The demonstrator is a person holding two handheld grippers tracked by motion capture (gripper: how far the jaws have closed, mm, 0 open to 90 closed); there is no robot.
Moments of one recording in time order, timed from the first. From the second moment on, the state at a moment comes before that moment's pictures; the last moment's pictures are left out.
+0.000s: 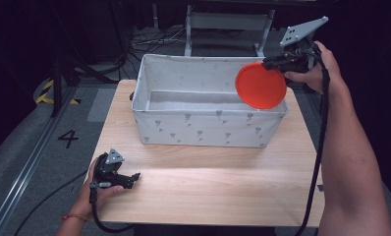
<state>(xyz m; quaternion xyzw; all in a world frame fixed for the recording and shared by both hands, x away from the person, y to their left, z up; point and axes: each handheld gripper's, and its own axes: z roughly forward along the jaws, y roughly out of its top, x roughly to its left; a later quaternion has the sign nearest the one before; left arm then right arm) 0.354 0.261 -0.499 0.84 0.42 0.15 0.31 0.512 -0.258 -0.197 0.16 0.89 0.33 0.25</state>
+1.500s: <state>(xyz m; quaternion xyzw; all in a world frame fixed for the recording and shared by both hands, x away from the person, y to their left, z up) 0.354 0.262 -0.499 0.84 0.42 0.15 0.31 0.532 -0.227 -0.301 0.10 0.98 0.13 0.10</state>
